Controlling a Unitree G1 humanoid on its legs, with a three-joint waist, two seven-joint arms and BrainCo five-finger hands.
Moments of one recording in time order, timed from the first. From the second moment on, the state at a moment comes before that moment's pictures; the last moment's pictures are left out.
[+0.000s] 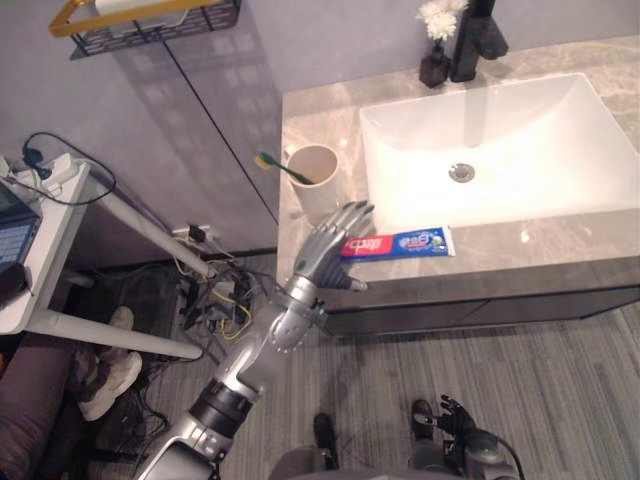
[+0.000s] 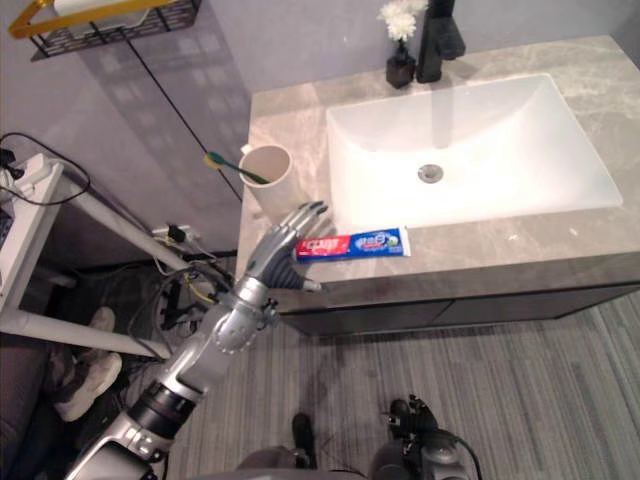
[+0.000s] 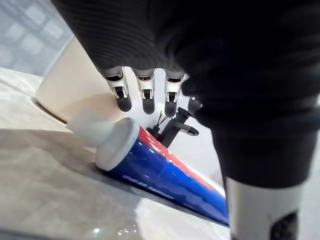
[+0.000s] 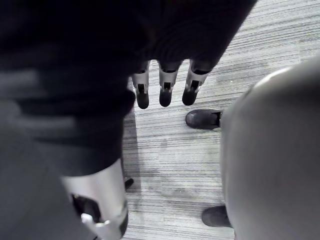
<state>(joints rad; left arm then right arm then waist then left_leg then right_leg) -0.29 0.25 -0.43 0.01 0.65 -0.16 0.22 -0.01 -0.15 -0.07 1.08 0.01 -0.11 -0.02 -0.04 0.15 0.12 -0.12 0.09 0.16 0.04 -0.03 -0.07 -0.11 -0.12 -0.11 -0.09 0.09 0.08</state>
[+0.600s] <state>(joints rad) -0.32 0.23 -0.44 0.02 0.64 -0.16 0.22 -0.01 -0.16 -0.08 1.07 0.01 -0.11 -0.02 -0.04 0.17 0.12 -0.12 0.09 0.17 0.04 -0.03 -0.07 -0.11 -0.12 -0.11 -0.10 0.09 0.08</state>
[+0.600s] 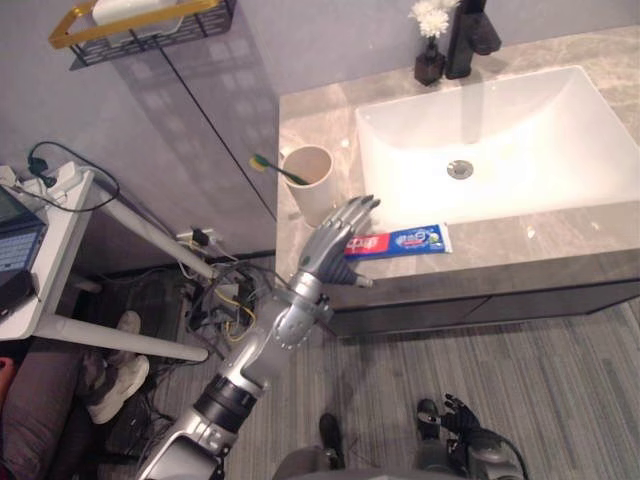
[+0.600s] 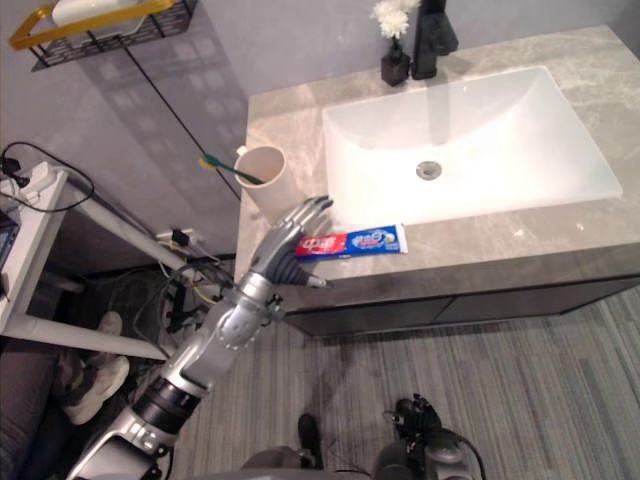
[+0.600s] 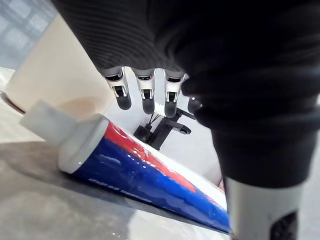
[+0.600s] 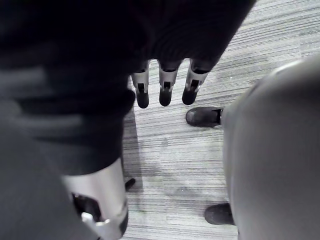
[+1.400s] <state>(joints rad) -0.40 0.23 -0.45 0.17 0.64 -0.14 0.21 -0.01 -0.16 -0.08 1.07 0.03 -0.11 -0.02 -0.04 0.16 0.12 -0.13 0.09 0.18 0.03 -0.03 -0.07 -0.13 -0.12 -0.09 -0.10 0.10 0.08</state>
